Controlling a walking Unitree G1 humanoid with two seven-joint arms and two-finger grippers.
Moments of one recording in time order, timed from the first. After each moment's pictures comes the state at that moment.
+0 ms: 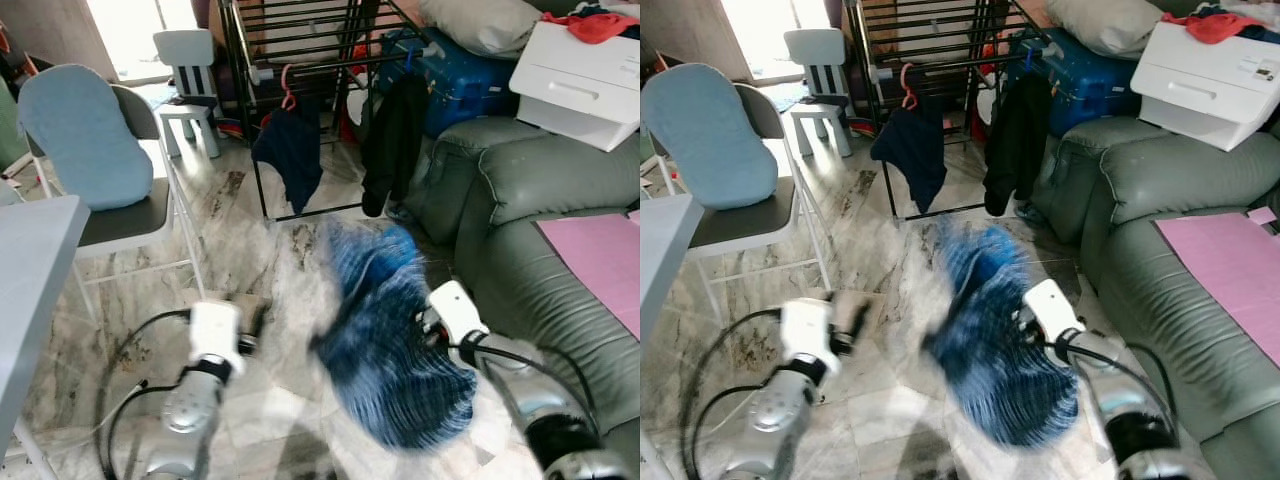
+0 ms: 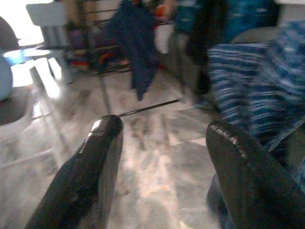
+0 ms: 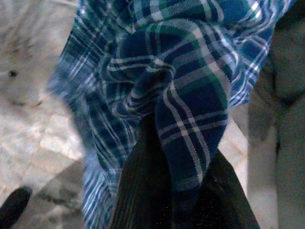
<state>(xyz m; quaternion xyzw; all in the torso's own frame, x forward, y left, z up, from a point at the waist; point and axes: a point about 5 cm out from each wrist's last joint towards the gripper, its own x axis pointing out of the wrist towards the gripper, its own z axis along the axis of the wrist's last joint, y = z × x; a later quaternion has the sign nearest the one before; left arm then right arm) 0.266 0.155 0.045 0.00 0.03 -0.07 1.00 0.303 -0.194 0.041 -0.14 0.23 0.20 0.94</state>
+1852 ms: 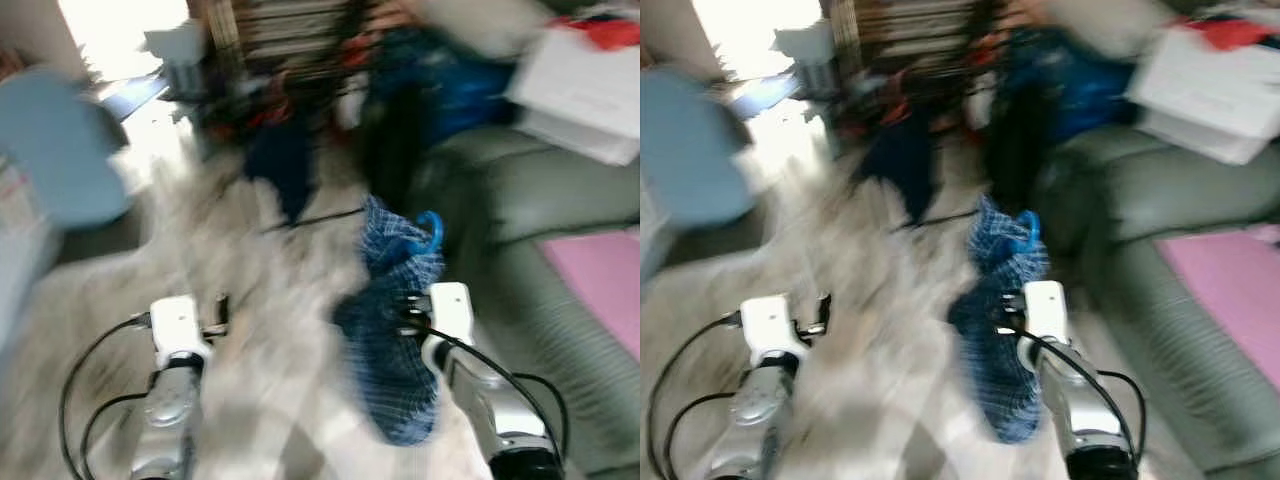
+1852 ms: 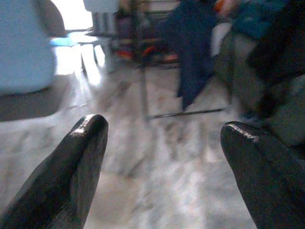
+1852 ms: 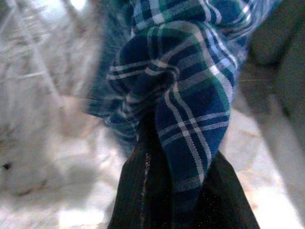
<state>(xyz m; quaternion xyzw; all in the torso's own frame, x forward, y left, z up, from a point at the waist) 0.274 0.174 0.048 -0.02 0.05 0.04 1.00 0.287 -0.160 0.053 0.02 0.24 0.08 0.97</state>
